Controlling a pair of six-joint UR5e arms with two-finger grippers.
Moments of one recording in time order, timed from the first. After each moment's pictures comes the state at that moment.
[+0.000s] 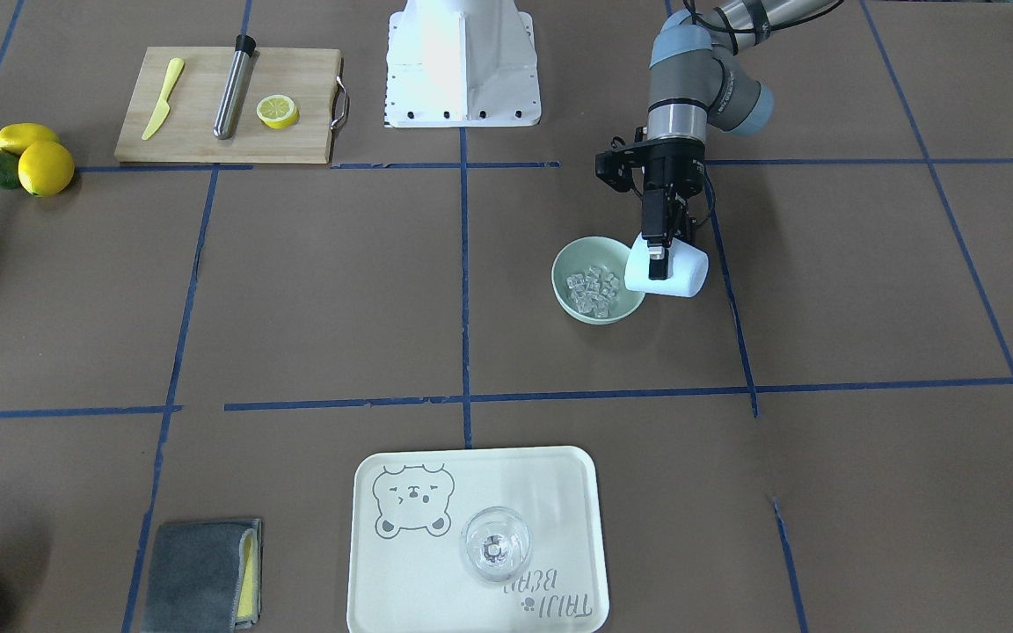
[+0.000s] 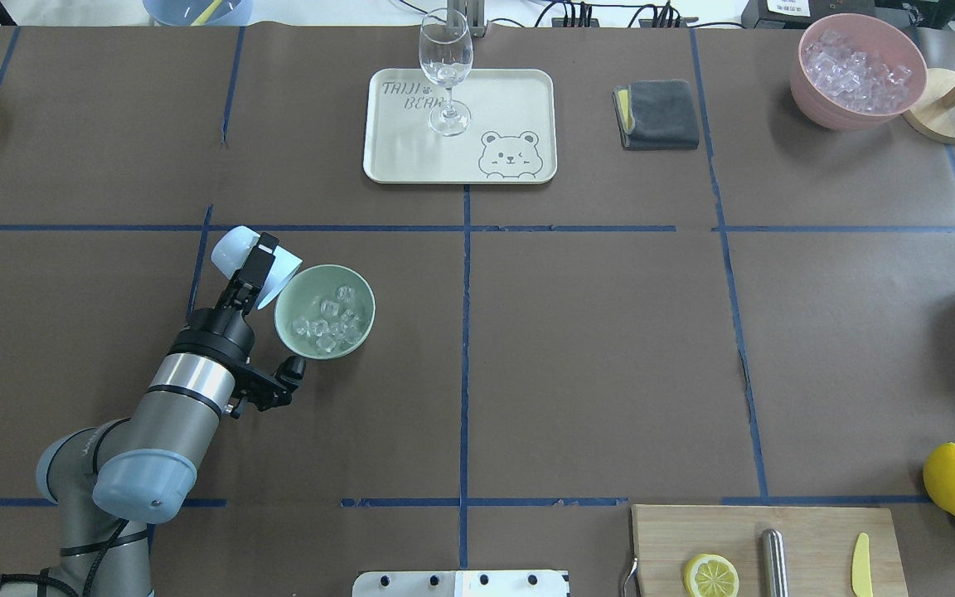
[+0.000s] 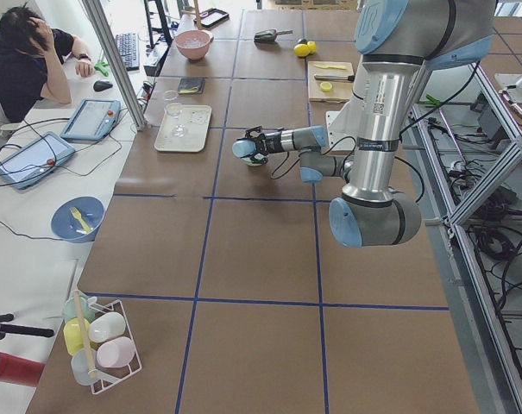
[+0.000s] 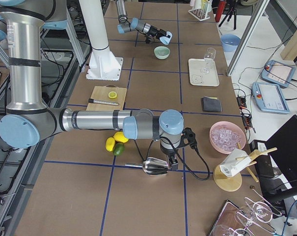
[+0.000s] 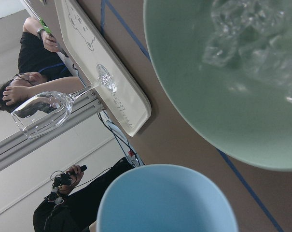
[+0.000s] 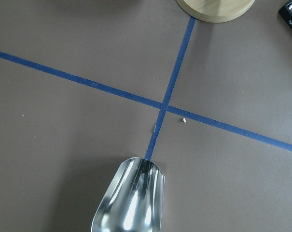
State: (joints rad) left arm -0.26 -1.78 -1.68 -2.57 -0.59 1.15; right arm 1.61 -1.61 1.67 -1.56 2.35 -0.28
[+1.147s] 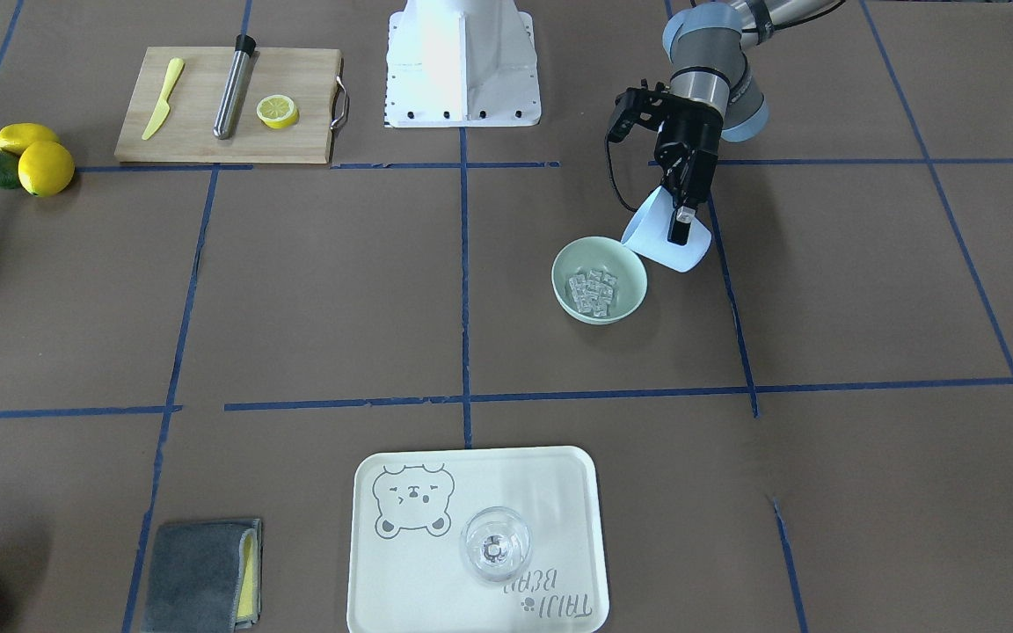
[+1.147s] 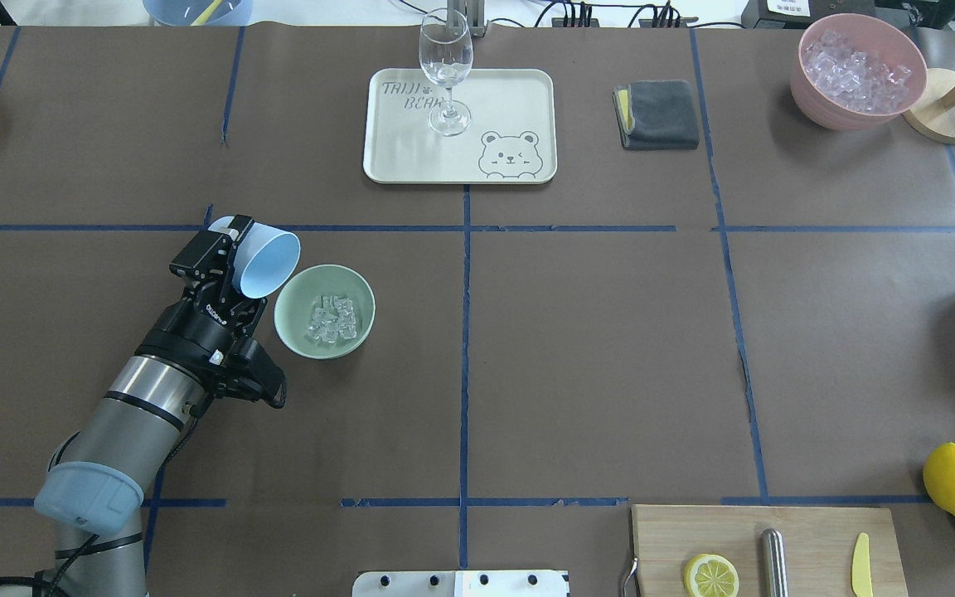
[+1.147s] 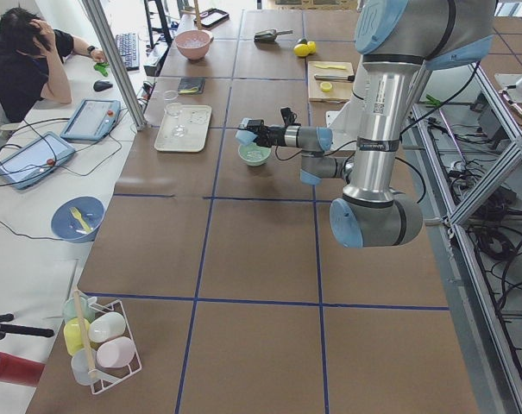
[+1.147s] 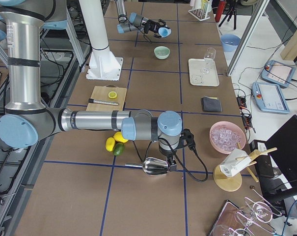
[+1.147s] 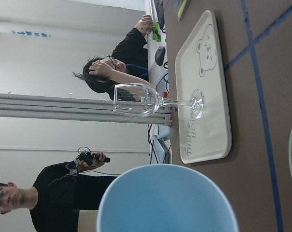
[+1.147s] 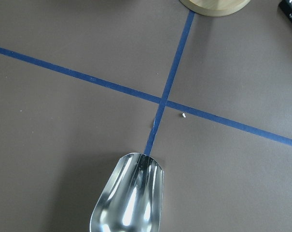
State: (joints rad) left arm -0.25 -1.77 -1.68 -2.99 -0.60 0.54; right arm 1.61 -1.62 1.67 -1.56 2.35 -0.28
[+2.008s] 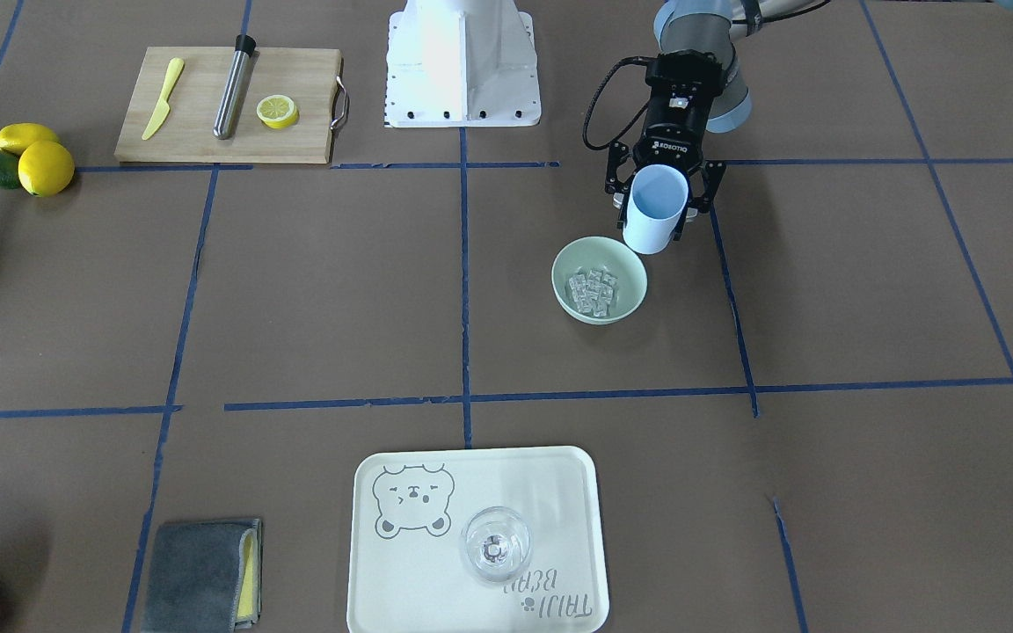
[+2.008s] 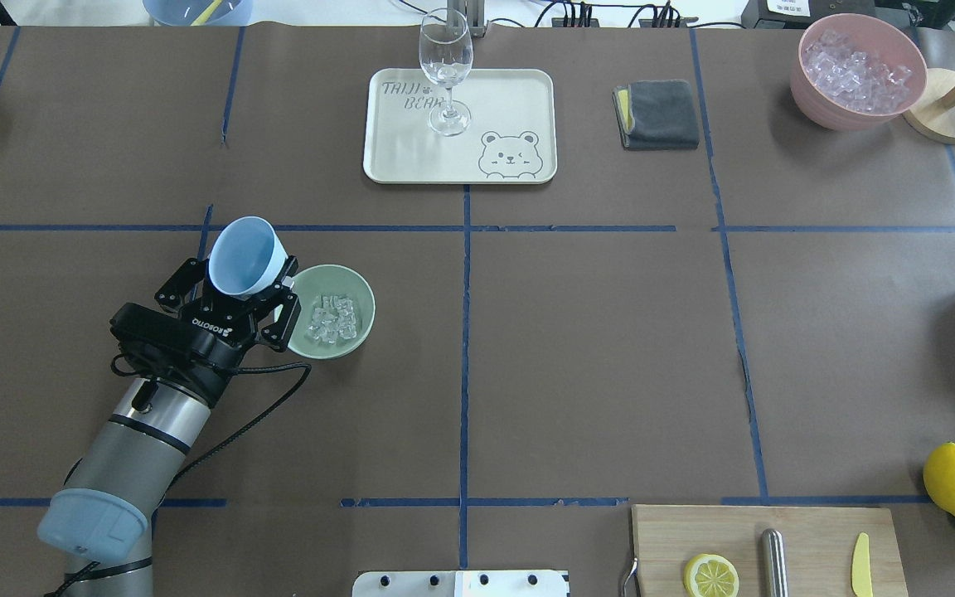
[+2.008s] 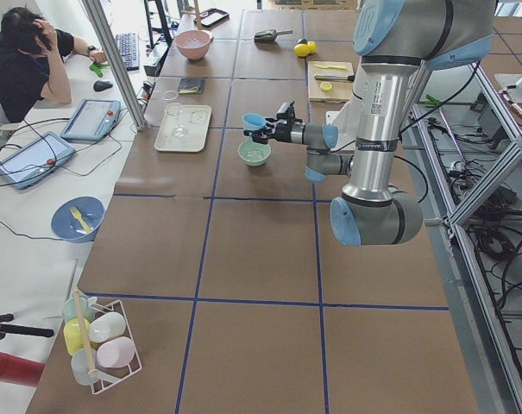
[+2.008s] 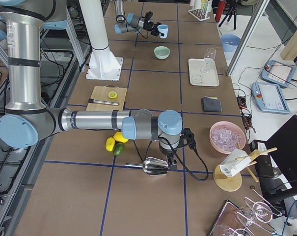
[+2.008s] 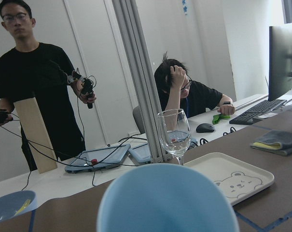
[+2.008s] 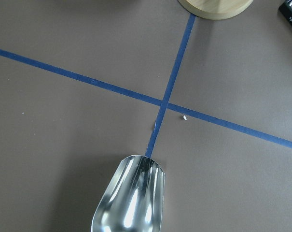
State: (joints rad) left arm -0.21 -1.78 -1.70 -3.01 -0.55 -0.51; right arm 1.61 -1.62 1.68 -1.56 2.35 -0.27
